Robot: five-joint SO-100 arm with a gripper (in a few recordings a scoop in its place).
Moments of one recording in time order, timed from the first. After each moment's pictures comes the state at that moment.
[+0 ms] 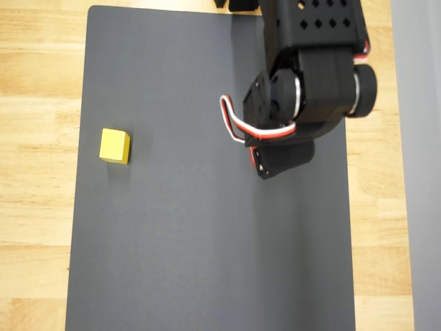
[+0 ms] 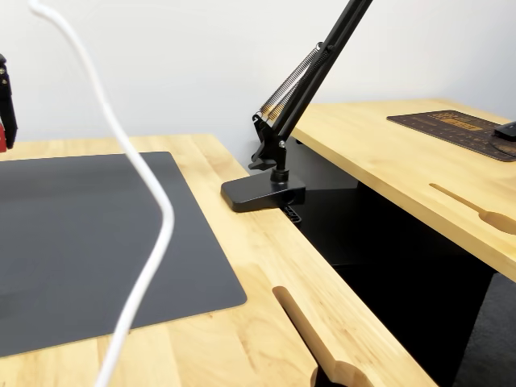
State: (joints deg) arm 0.4 74.8 62.2 101.4 -11.9
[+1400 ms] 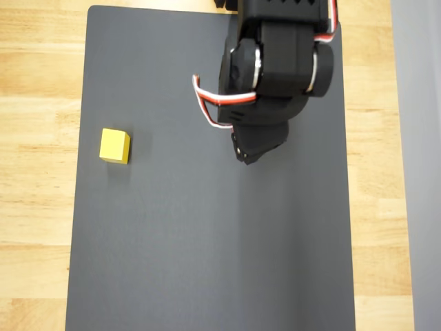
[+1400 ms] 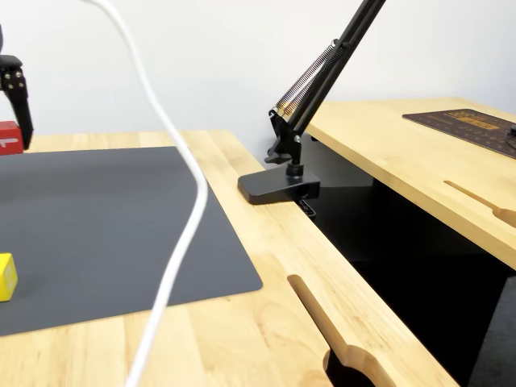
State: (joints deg) arm 6.7 82.4 74.5 95.5 -20.7
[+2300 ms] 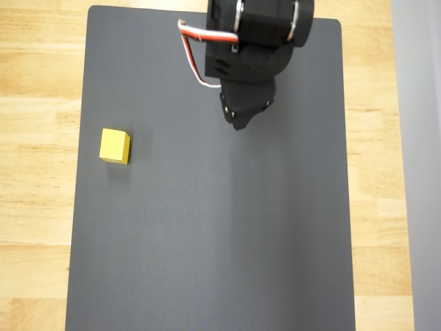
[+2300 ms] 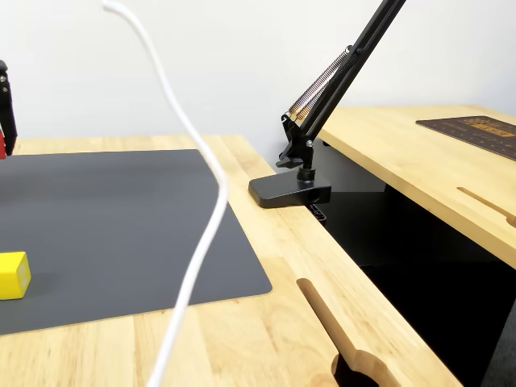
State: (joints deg) arm 11.8 97.9 90.2 95.8 -23.7
